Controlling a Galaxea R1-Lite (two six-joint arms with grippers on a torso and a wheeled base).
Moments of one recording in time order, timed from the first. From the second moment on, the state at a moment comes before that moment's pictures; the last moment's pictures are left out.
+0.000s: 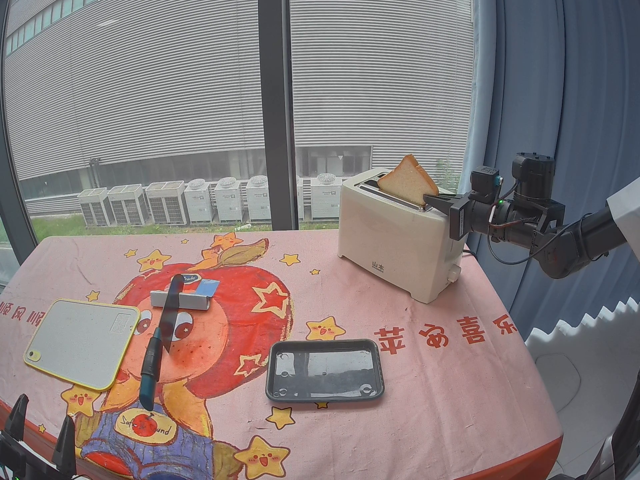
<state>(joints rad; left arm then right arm) -0.01 0.02 -0.02 -0.02 0.05 -0.04 0.23 2.07 -1.19 -0.69 0.43 -0.15</state>
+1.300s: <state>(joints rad) -0.01 0.02 -0.02 -0.02 0.05 -0.04 0.23 2.08 -1.20 -0.70 0.43 -0.15</state>
